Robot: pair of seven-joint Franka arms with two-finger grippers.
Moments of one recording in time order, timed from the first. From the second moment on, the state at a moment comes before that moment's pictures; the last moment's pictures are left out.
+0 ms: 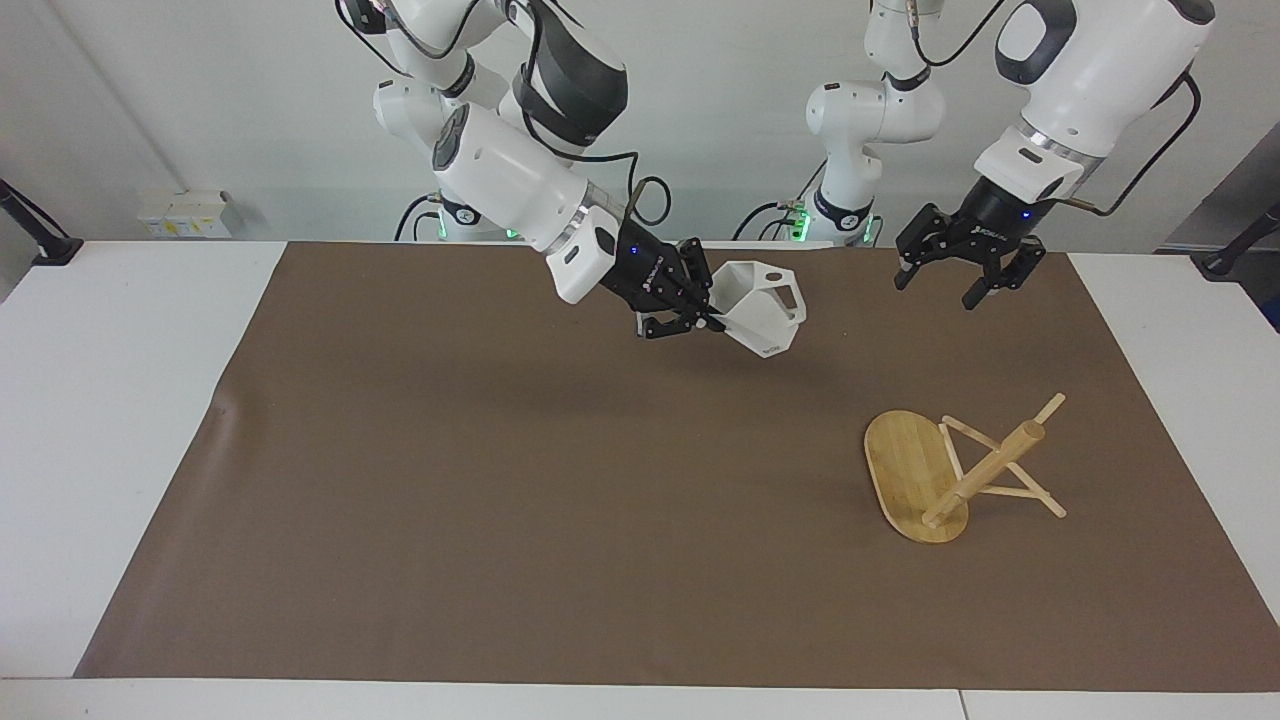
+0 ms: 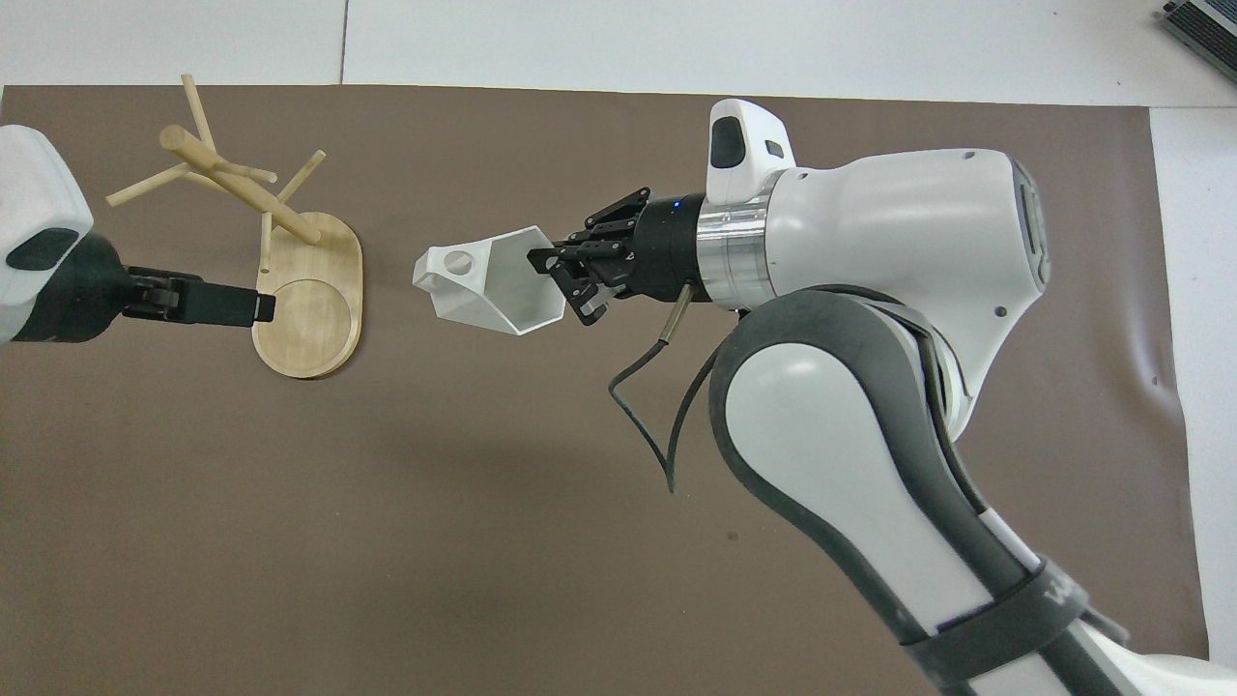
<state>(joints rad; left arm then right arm) -0.11 -0.11 -0.02 -1.78 -0.28 1.83 0.25 0.18 0.24 0.36 -1.61 0.81 2.31 -0.80</state>
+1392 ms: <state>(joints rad) -0.08 -0.11 -0.01 -1.83 -0.52 1.90 1.46 0.25 0.25 0.36 -1.60 0.96 2.33 -0.70</state>
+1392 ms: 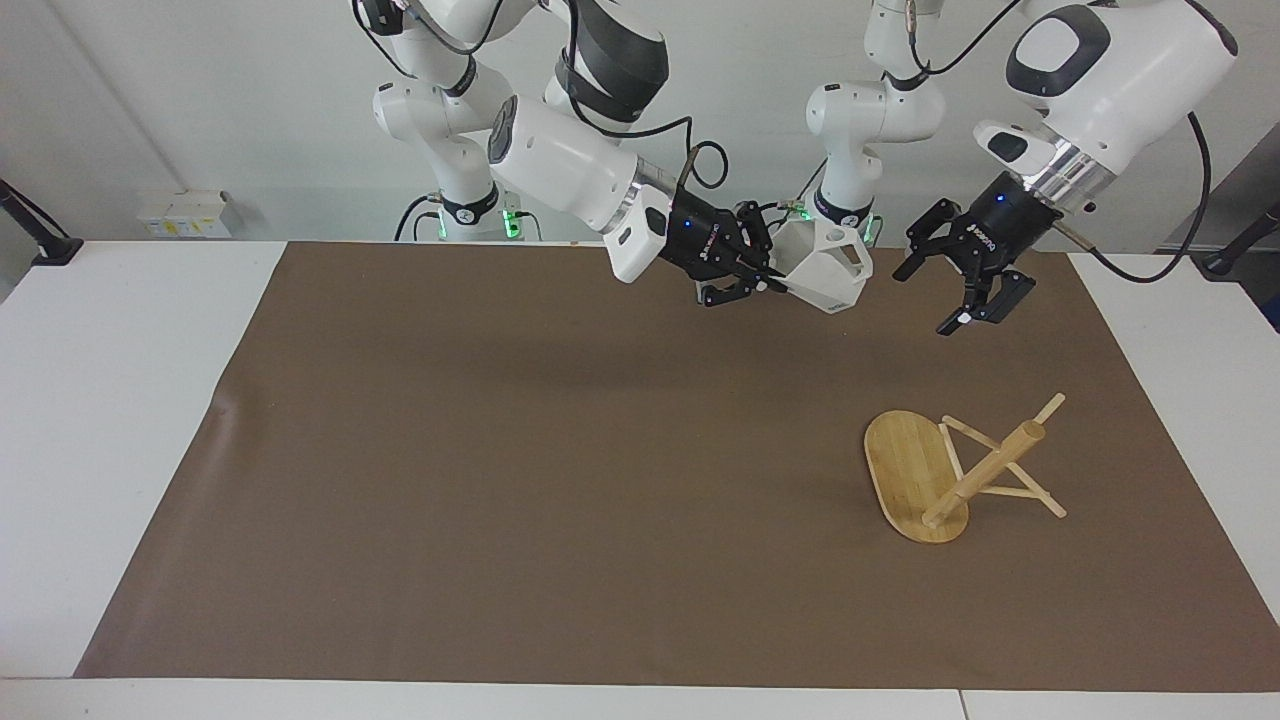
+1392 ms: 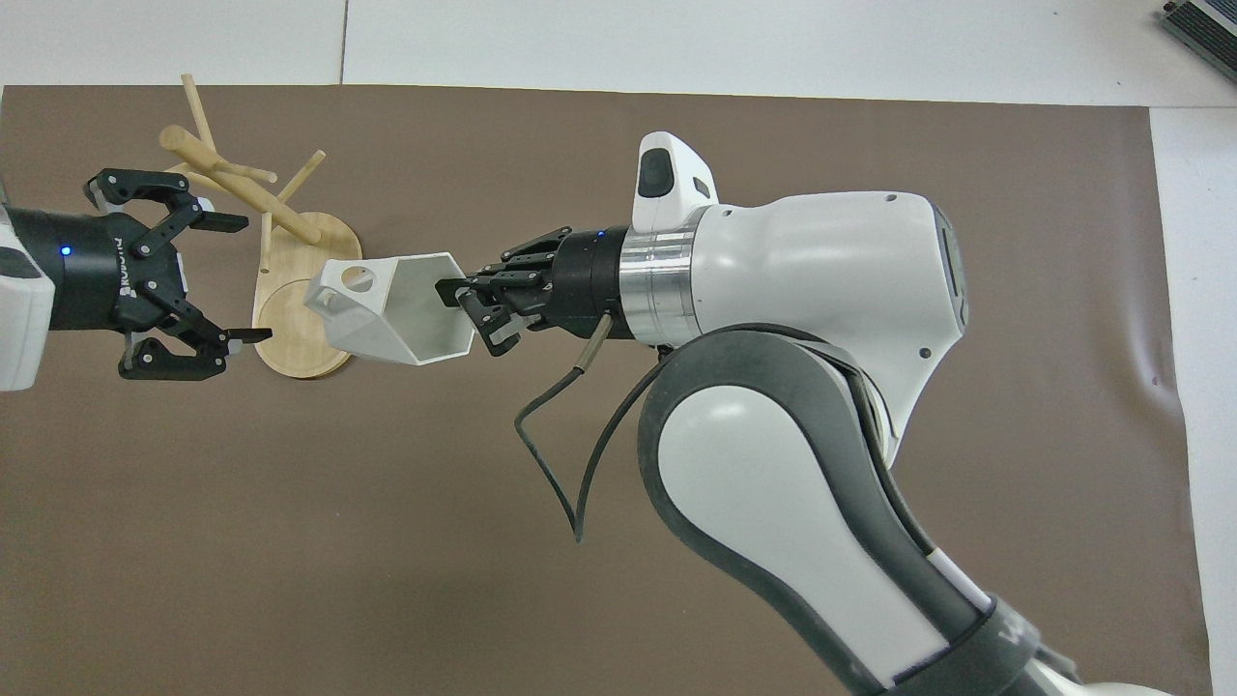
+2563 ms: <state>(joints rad) -0.17 -0.15 -0.03 -1.95 -0.67 1.97 1.41 0.25 0.25 0.36 -1.60 0.96 2.33 -0.69</state>
